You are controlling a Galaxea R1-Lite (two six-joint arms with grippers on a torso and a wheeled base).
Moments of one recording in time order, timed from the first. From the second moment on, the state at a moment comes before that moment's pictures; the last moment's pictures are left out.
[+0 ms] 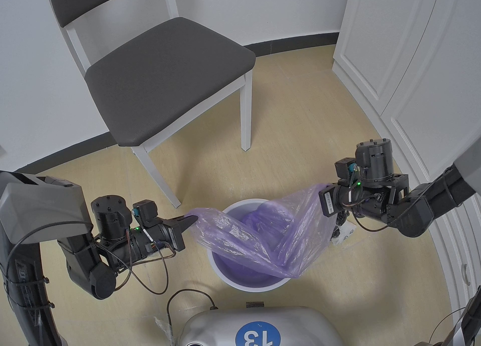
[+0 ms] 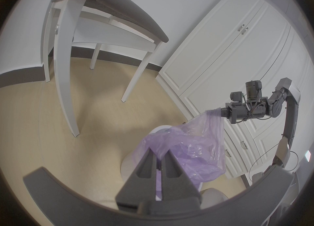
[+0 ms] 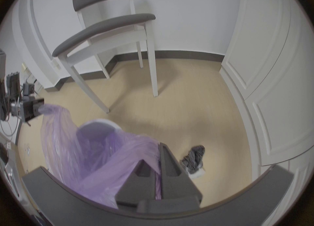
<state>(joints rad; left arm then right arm) -0.31 2.17 -0.45 -1.48 -0.43 -0.25 0.44 1.95 -0.91 -0.53 -0.14 -0.10</state>
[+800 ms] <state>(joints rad) -0.33 2.08 -0.20 -1.54 -0.42 -0.19 0.45 1.69 -0.69 -0.28 -0.15 -0.27</state>
